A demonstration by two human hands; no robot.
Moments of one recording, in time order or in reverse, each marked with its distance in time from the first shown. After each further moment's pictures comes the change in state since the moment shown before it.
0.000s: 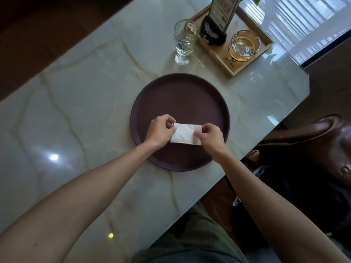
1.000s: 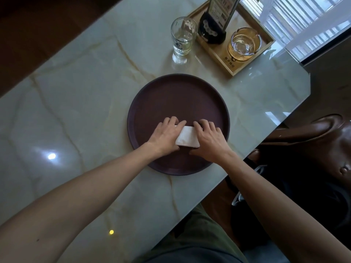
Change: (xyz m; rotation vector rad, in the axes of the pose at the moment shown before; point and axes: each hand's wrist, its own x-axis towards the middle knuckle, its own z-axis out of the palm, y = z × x) left_hand 0.013 0.004 0.013 0.764 -0.259 0.447; right_hand 0.010 -0.001 -0.010 -1.018 -0.179 -0.523
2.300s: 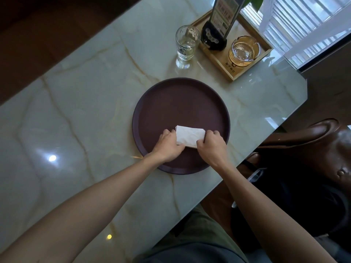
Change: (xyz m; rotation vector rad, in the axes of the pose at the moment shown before) left_hand -0.030 0.015 0.000 -0.534 -0.123 -0.385; right_hand -0.020 -0.023 0.002 0.464 0.186 0.418
